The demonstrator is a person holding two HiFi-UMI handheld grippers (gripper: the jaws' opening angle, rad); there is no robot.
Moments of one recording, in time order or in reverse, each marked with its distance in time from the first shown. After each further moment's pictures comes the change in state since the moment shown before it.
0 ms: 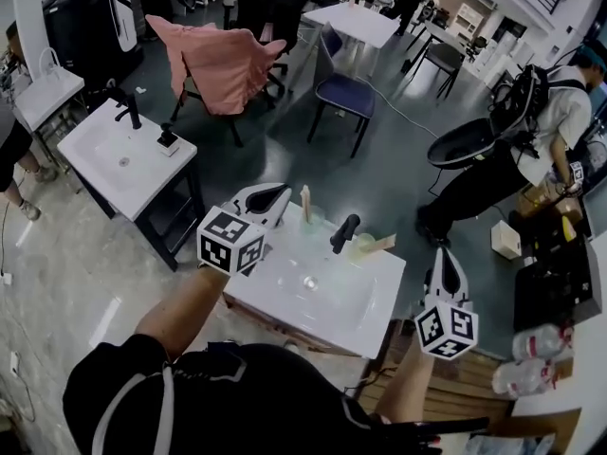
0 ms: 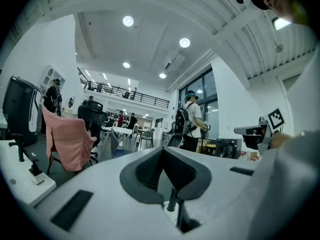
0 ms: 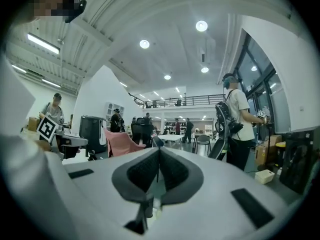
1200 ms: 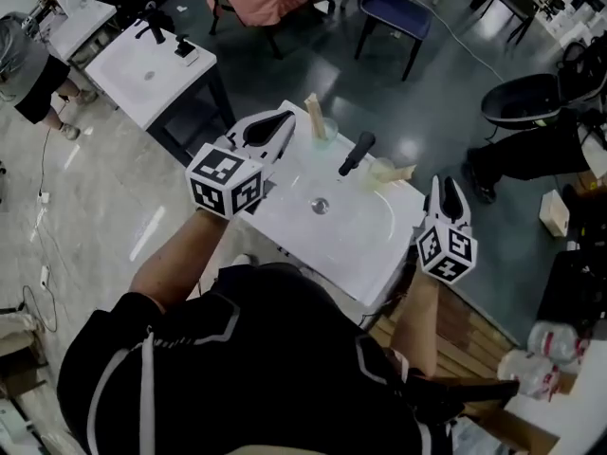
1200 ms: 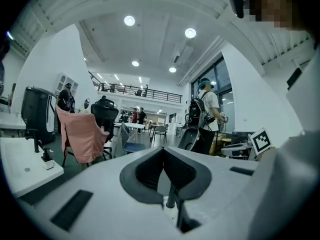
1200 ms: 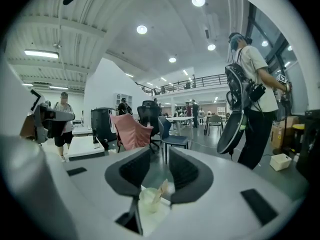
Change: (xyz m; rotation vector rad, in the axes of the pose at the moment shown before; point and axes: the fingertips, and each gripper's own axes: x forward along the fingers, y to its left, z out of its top) left arm 0.046 -0.058 -0.050 0.012 0.048 0.191; right arm 0.094 -0.090 -0.151 0.049 0.173 0.168
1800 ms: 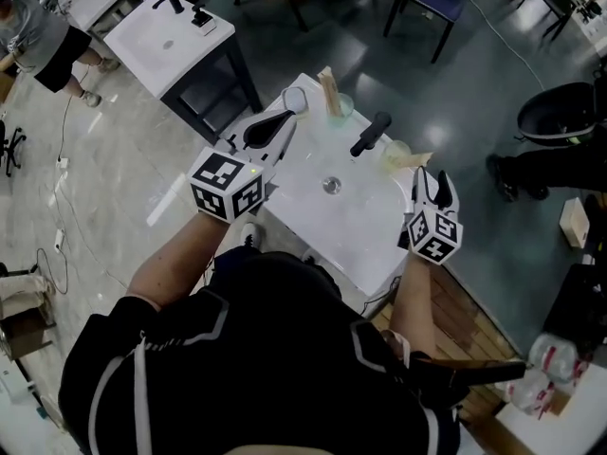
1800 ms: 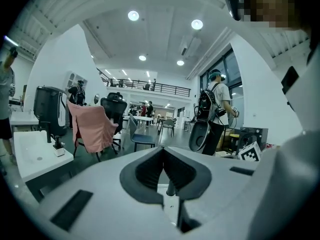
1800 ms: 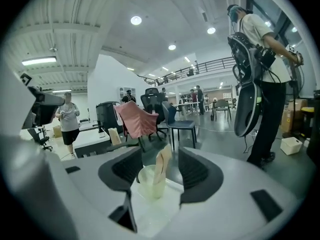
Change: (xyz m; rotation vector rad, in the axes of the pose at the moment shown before) left arm -0.009 -0.016 -0.047 -0.033 0.082 0.110; right arm 0.051 -0.006 -0.112 0.068 0.125 0.091
